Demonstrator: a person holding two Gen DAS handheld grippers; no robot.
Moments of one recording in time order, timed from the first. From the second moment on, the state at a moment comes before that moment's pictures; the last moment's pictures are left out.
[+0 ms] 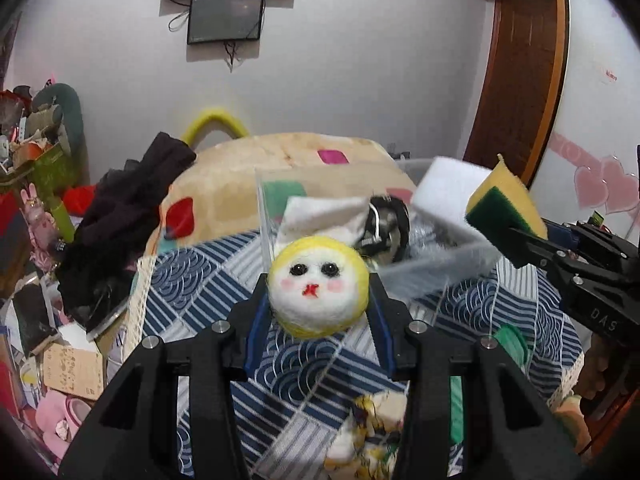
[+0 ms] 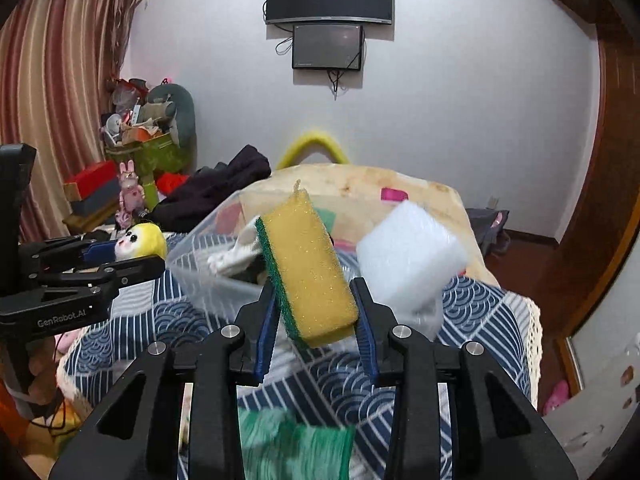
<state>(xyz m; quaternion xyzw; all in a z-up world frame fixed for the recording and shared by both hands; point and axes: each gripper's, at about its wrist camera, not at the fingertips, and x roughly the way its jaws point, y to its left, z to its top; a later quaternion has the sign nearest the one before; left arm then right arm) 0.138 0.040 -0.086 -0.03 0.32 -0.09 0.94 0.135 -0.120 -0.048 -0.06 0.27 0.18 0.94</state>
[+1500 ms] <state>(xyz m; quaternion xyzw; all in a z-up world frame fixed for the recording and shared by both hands) 0.178 0.027 -0.073 0.00 0.31 -0.09 0.95 0.149 -0.130 -0.042 -0.07 0.29 0.15 0.94</state>
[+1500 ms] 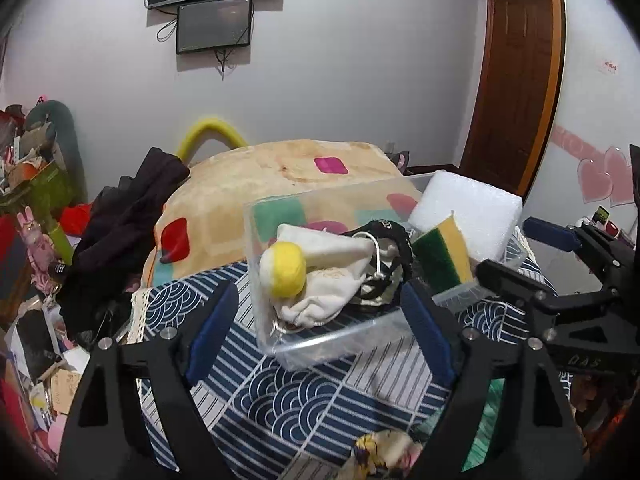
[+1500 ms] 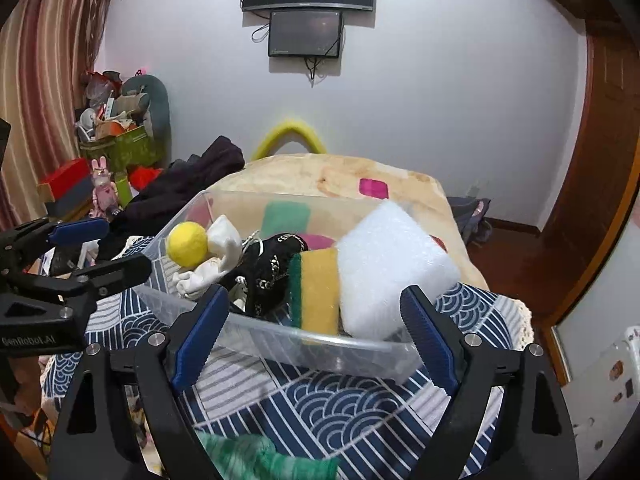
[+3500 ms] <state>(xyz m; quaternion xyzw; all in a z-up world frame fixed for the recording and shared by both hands) 0.093 0.041 -0.143 -0.07 0.39 -0.10 0.91 0.090 -0.147 -0.077 -0.04 0.32 0.19 0.93</state>
